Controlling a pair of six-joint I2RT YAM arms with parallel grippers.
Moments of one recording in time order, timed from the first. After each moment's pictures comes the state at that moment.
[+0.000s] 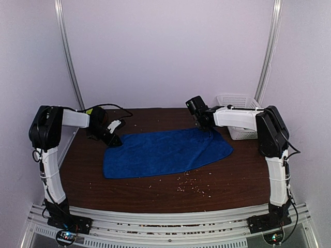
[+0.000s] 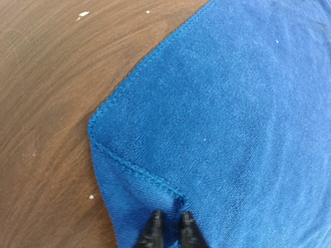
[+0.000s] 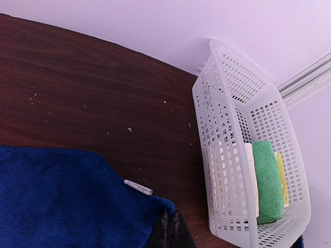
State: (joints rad) left arm -0.17 2.07 1.35 -0.39 0.46 0.49; right arm 0.60 2.15 1.70 -0.38 0.84 0.05
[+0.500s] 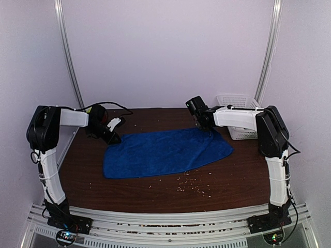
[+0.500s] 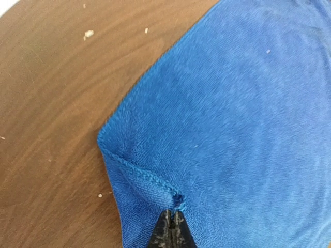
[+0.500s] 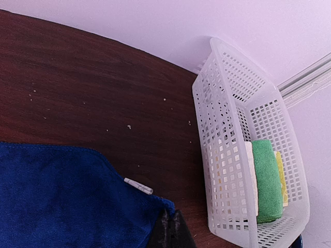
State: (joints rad) left arm -0.18 2.03 1.34 -0.39 0.44 0.50; right arm 0.60 2.15 1.70 -0.39 0.84 0.05
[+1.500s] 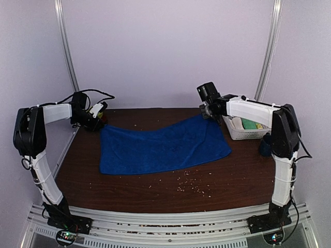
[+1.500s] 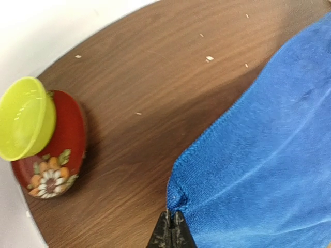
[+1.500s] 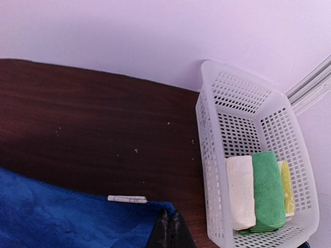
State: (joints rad) left arm -0.03 1.87 1.39 -0.44 0.33 0.50; right arm 0.54 2.02 1.72 -0.44 0.65 0.09
